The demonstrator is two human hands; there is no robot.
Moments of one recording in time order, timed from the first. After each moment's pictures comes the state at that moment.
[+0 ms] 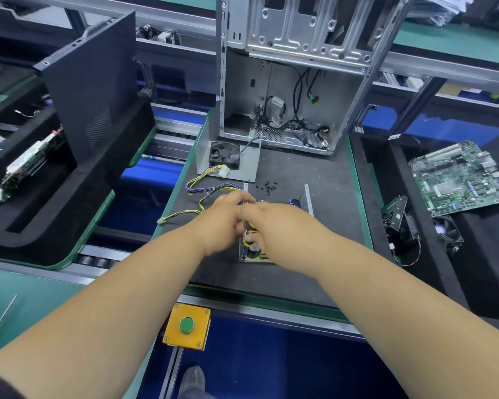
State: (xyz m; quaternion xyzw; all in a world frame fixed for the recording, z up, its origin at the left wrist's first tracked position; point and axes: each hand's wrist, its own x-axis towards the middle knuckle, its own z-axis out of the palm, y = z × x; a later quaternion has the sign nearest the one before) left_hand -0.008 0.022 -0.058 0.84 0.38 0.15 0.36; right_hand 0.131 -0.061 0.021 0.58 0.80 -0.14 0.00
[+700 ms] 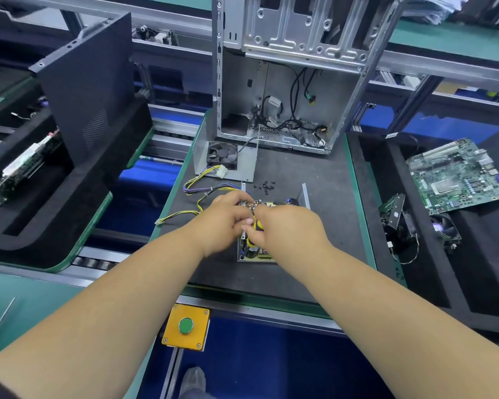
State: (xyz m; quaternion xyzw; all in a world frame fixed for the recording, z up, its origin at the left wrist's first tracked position) left_hand -0.005 0.022 -0.059 0.87 0.36 0.14 0.30; right_hand 0.131 -0.064 -0.002 0.68 0.73 0.05 -0.02
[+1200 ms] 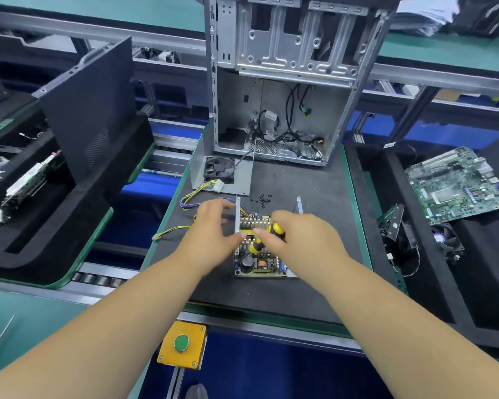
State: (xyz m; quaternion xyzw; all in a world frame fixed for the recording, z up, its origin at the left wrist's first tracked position) left_hand -0.001 0.013 -0.064 0.74 0.51 0.25 0.37; right_hand 0.168 -0.073 0.008 0.71 0.69 -0.05 -0.14
